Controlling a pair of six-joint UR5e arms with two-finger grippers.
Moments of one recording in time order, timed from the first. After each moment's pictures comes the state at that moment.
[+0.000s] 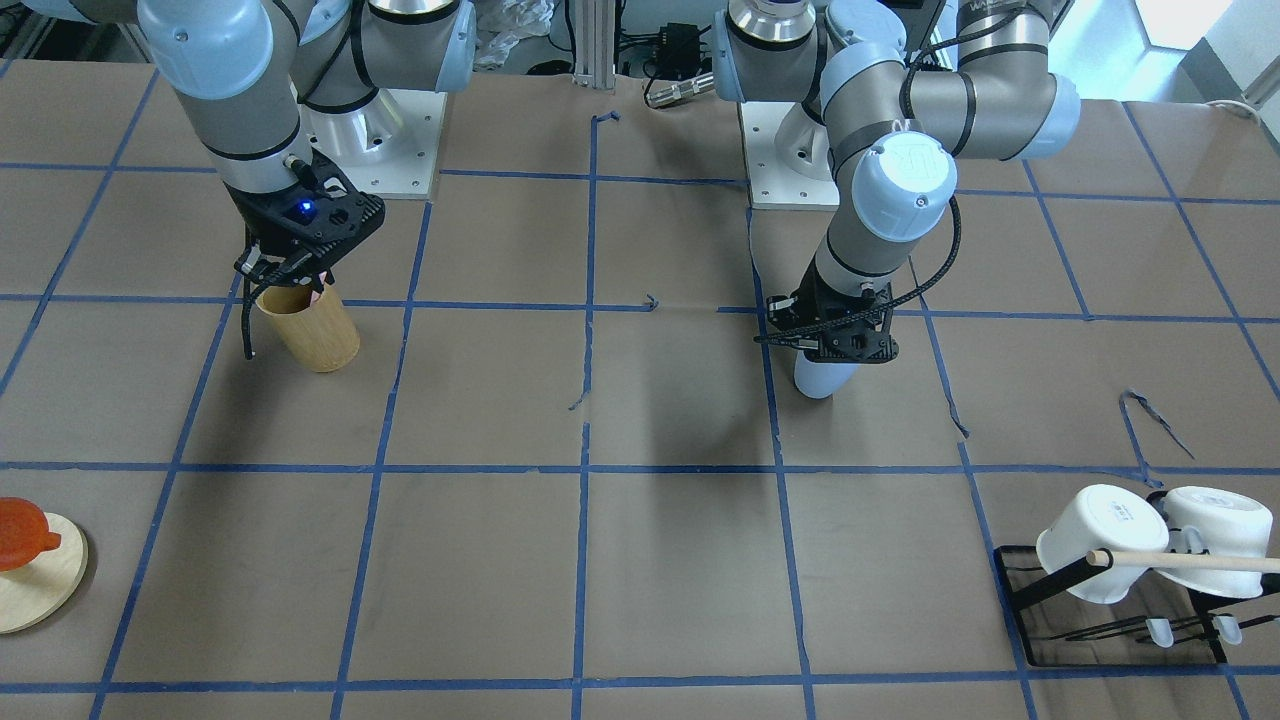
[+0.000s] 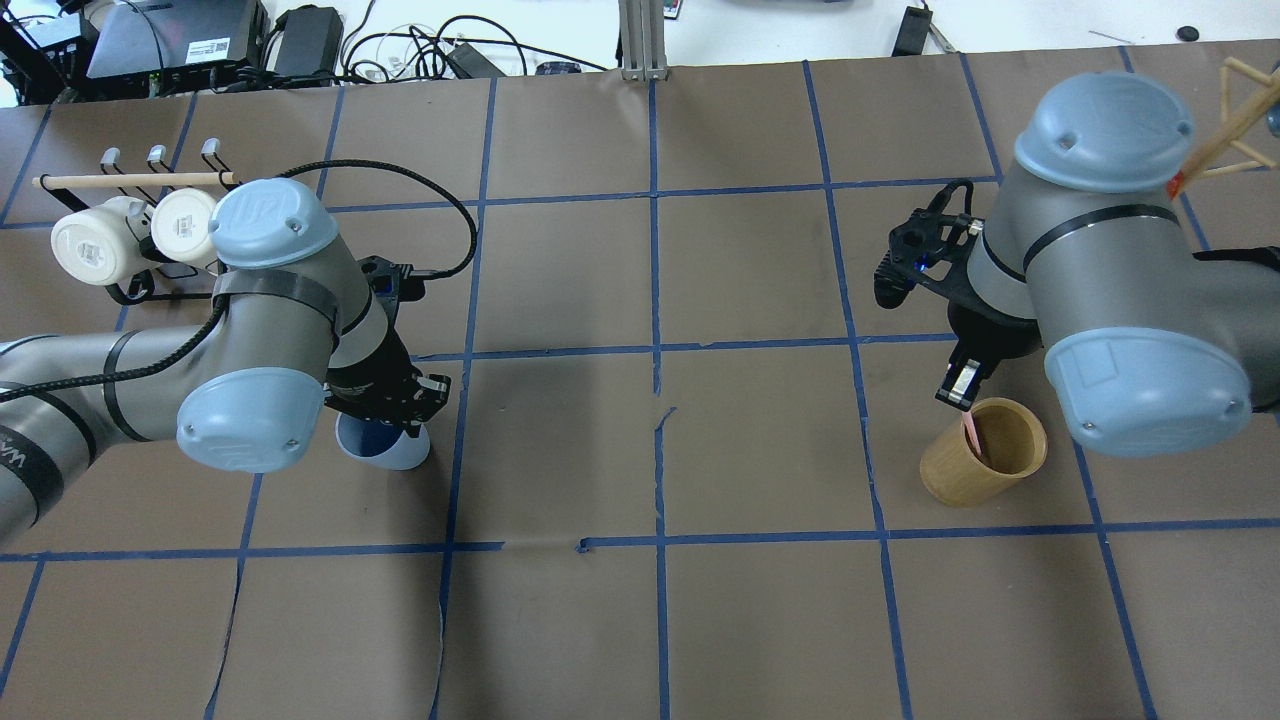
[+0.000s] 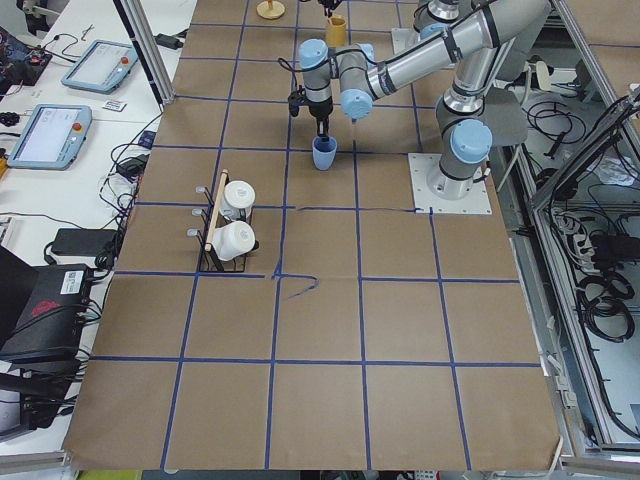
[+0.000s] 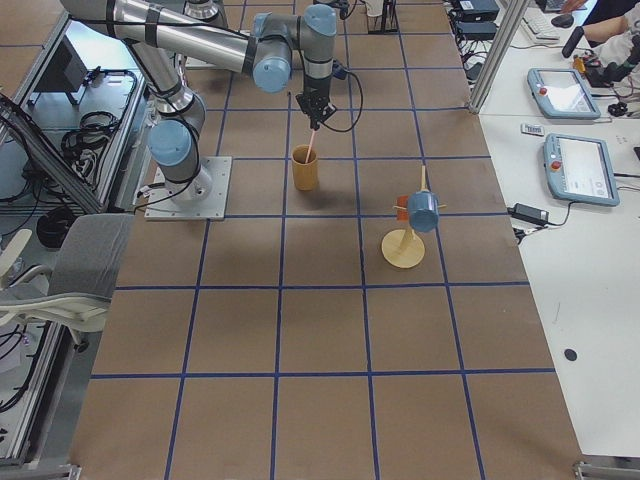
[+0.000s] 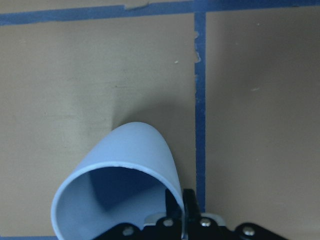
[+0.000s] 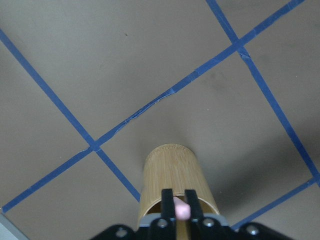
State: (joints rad) left arm -1.55 -1.64 -2.08 -1.11 1.60 0.02; right arm 1.53 -1.69 2.02 -1.87 -1.67 -0.99
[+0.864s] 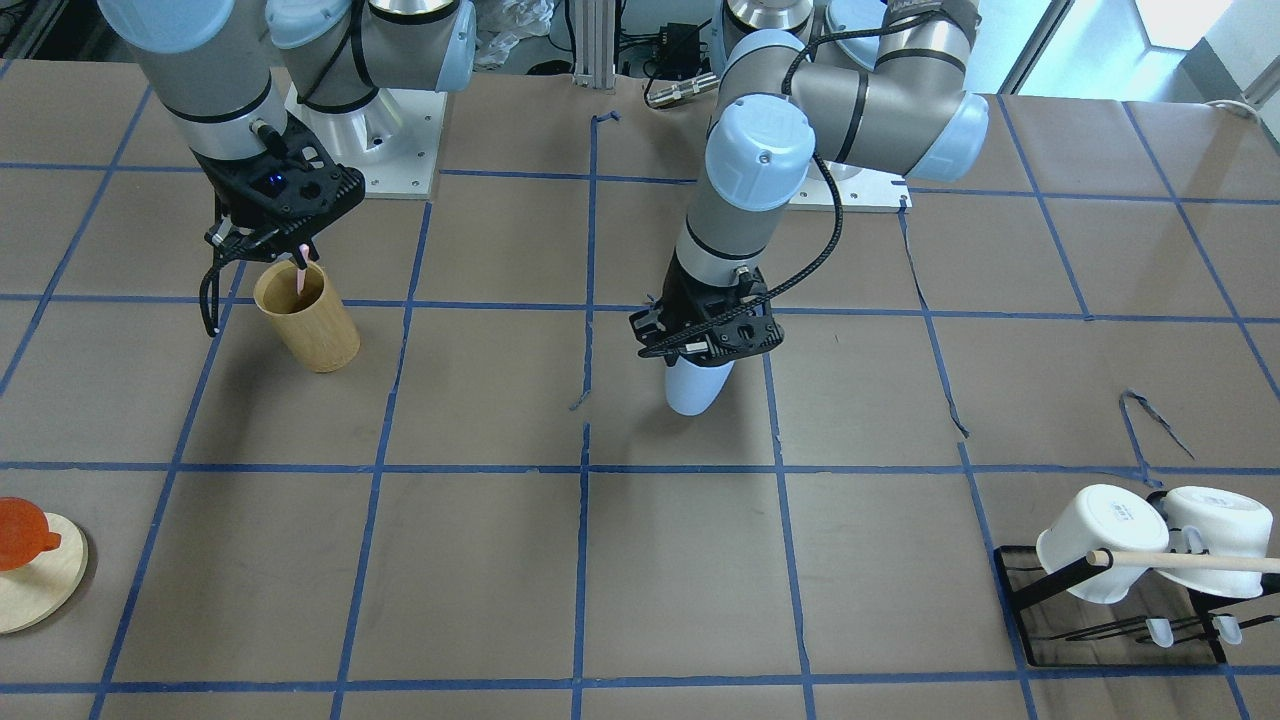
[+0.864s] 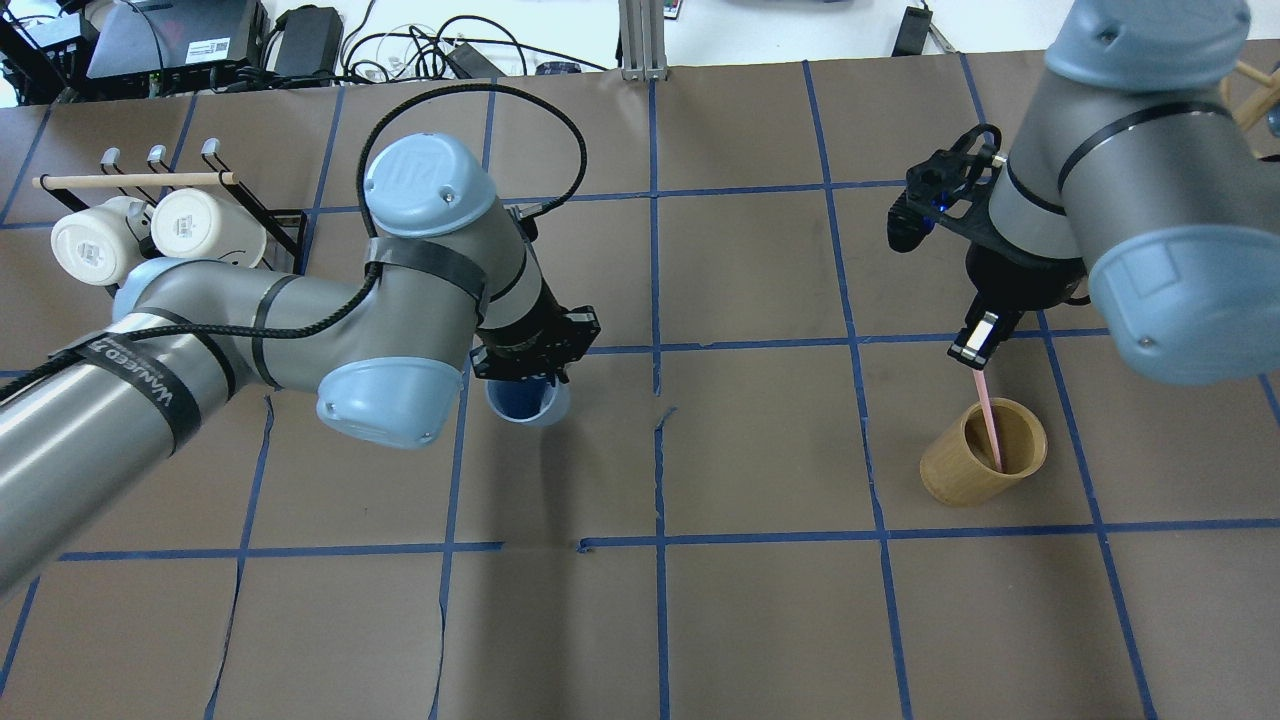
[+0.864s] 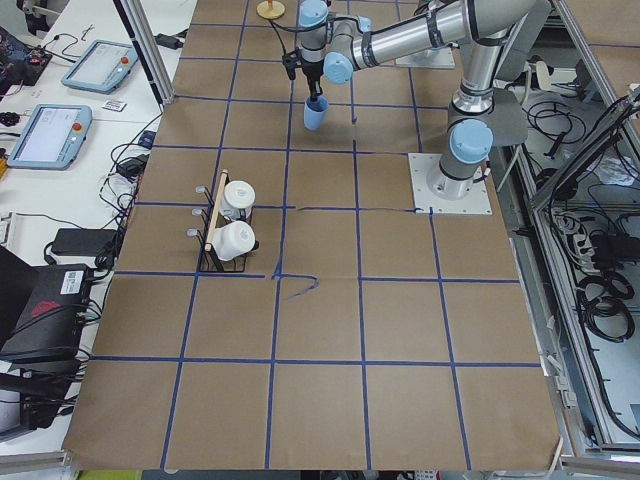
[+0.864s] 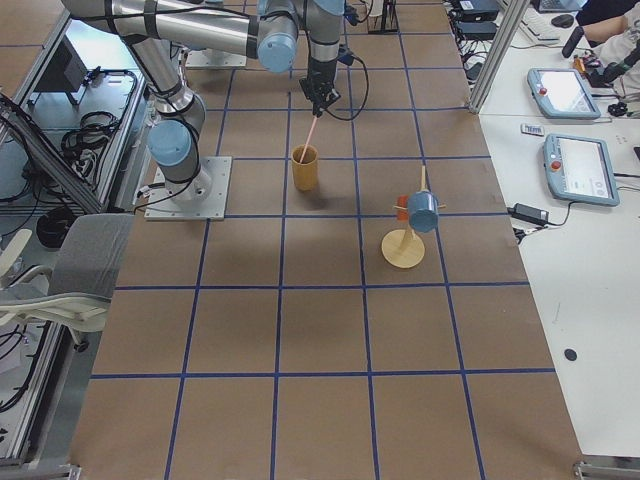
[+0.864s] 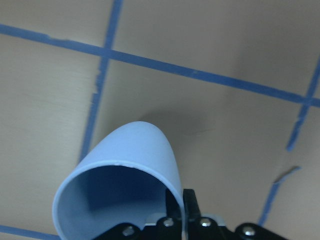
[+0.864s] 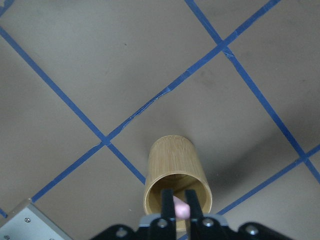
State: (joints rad) left arm -1.84 -1.75 -1.93 -0.97 1.45 -0.63; right arm 1.54 -1.68 1.83 -1.65 -1.66 -0.88
